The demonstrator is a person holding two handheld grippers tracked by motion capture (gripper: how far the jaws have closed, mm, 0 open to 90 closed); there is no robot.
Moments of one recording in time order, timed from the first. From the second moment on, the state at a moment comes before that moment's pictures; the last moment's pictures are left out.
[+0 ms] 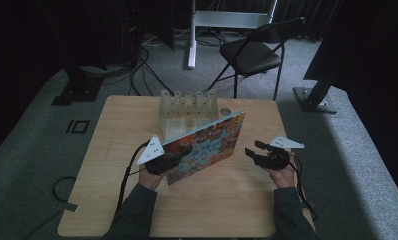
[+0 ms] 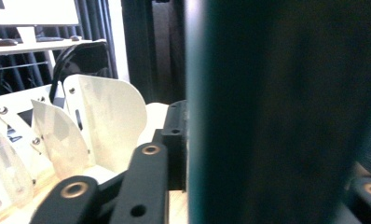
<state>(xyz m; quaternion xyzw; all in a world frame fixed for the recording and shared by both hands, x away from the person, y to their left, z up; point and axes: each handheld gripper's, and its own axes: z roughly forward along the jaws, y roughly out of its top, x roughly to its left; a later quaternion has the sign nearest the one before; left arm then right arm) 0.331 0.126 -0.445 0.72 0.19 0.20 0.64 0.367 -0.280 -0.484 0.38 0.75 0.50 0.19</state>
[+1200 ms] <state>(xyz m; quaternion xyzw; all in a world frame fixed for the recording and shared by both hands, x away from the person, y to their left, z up) 0.319 0.108 -0.466 0.70 0.24 0.23 0.64 0.368 -0.291 -0.503 0.41 0.75 0.48 0.19</state>
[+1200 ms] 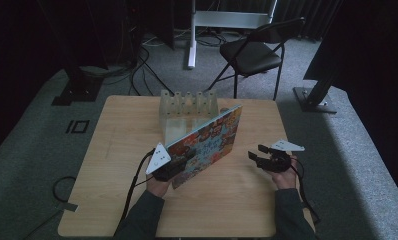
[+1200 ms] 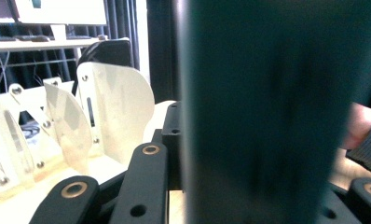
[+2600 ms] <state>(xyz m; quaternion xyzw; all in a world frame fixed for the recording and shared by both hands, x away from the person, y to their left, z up) 0.326 0.097 -0.492 0.71 0.24 0.18 0.64 0.382 -0.301 -0.546 0.47 0.78 0.36 0.19</state>
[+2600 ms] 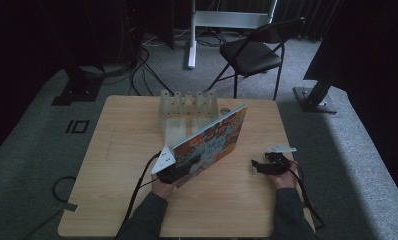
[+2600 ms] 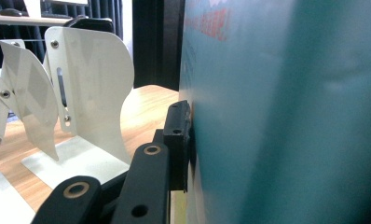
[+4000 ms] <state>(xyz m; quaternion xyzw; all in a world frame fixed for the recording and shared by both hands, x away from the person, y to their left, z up) 0.309 0.111 -0.482 0.72 0.25 0.20 0.62 0.385 -0.299 -0.550 0.46 0.79 0.35 0.20</state>
